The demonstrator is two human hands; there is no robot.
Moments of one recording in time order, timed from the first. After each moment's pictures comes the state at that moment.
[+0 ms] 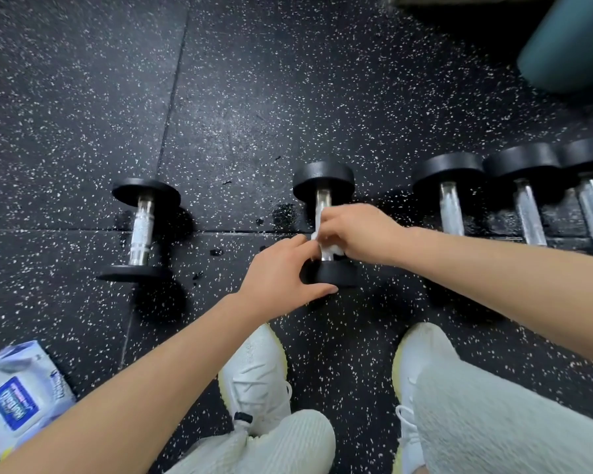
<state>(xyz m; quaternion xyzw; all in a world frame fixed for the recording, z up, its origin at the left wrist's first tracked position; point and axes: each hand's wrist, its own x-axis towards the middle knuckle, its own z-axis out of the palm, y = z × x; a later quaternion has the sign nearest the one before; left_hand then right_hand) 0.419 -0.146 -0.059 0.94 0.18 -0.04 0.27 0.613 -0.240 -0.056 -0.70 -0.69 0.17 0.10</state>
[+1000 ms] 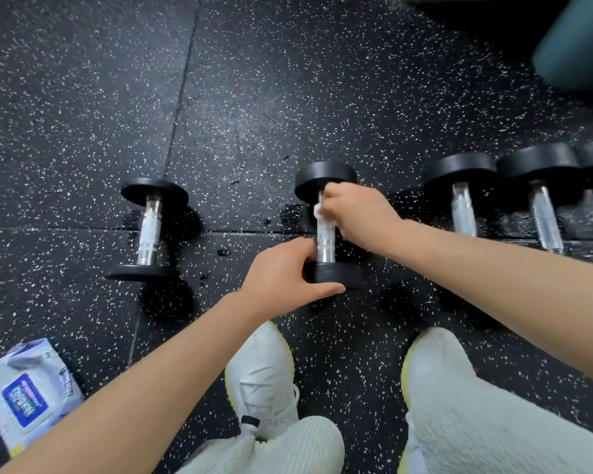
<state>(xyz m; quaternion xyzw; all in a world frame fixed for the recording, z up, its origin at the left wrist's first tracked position) 0.419 -0.140 -0.045 0.92 0.24 -0.07 0.30 0.615 -0.212 -0.062 -0.76 -0.64 0.09 0.07</state>
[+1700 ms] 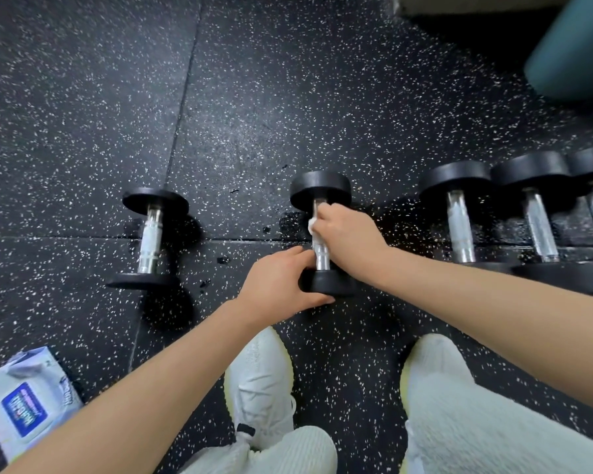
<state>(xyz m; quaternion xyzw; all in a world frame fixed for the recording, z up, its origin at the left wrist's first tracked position) 0.415 -0.134 -0.055 0.94 0.21 -0.08 0.26 0.584 -0.216 -0.068 -0.78 -0.62 0.04 0.04</state>
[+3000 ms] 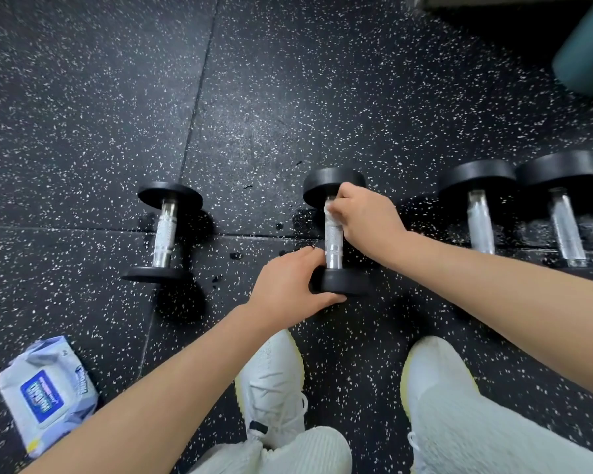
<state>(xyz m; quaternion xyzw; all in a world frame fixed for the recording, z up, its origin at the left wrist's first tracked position) 0.407 -0.138 -0.055 0.93 0.23 -0.06 0.26 0.606 -0.201 -0.074 -0.81 -0.58 0.07 0.11</state>
